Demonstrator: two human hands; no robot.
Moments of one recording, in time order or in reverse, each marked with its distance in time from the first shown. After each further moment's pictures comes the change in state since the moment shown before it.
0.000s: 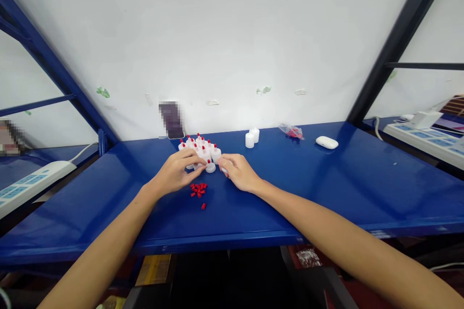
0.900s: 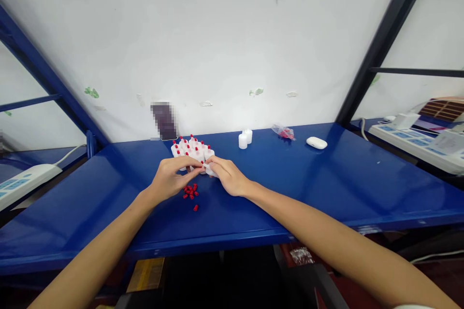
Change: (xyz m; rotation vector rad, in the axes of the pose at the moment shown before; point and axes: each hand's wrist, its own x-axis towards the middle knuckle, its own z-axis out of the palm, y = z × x) left_hand 0.003 0.017 0.008 -0.214 0.211 0.046; right_hand -0.004 -0.004 0.007 -0.045 -0.104 -0.075
